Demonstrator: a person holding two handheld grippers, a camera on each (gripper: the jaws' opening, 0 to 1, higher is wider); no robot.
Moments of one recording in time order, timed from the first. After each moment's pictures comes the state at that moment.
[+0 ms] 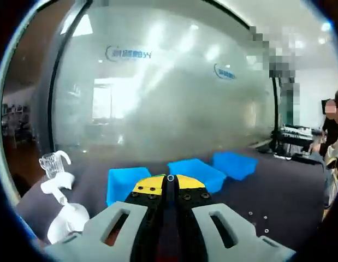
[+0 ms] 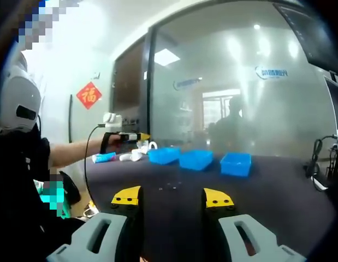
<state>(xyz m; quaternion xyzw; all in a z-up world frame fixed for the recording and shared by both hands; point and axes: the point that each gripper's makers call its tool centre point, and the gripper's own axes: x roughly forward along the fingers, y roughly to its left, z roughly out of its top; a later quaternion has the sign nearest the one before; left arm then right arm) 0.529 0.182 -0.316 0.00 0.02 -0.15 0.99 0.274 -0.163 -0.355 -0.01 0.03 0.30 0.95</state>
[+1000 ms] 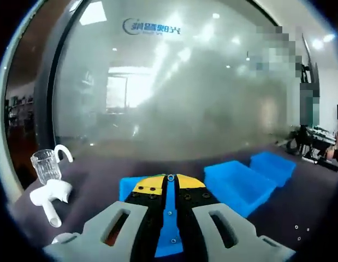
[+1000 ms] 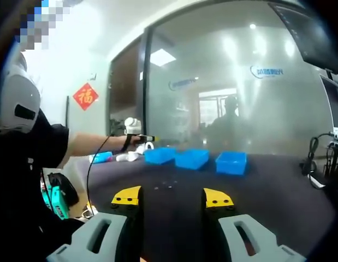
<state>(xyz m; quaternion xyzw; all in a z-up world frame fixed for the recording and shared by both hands) 0.619 0.188 -0.335 -0.01 0.05 -0.10 0.99 0.278 -0.173 -0.357 0.00 0.03 0.29 0.96</state>
